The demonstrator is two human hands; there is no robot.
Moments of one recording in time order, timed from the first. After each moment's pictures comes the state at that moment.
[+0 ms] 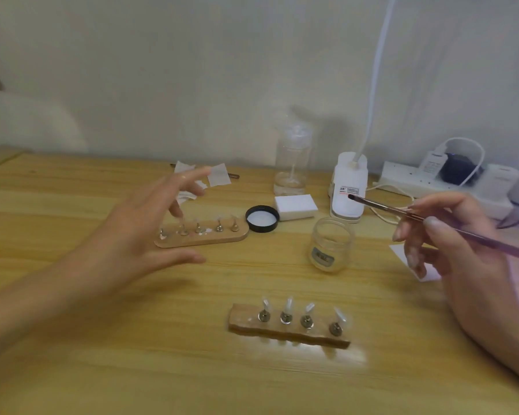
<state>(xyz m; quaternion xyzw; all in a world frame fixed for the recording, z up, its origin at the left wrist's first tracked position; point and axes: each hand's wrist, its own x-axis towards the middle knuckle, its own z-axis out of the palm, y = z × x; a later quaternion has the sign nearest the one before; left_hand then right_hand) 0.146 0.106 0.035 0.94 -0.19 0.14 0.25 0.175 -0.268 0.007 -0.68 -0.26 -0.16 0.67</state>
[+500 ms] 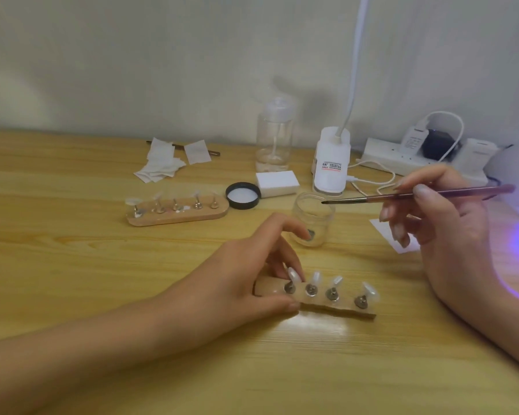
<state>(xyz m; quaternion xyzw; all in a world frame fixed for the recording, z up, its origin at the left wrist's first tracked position) 0.117 -0.008 0.011 0.86 -0.28 -0.04 0.43 0.168 -0.264 0.015 -0.67 -0.23 -0.17 0.68</state>
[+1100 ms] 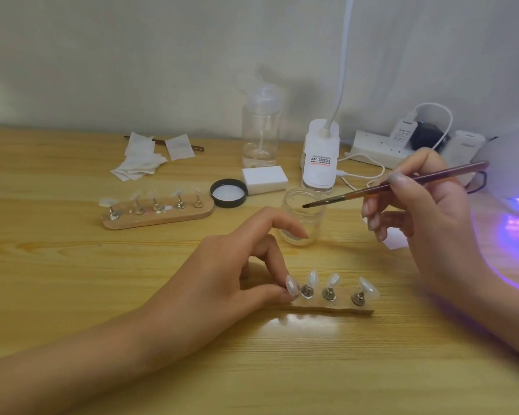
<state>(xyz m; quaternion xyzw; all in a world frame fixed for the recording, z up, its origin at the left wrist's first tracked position) 0.119 -0.013 0.008 0.82 -0.27 0.00 0.51 0.172 -0.256 0.022 -0.69 -0.21 -0.13 0.68</state>
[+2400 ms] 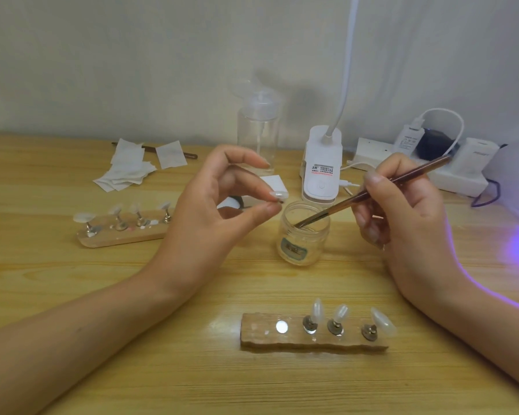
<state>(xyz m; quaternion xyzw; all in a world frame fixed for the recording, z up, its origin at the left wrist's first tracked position) 0.184 -0.018 0.011 0.73 -0.20 0.14 0.64 0.193 -0.233 0.014 -0.67 -0.16 -0.13 0.71</state>
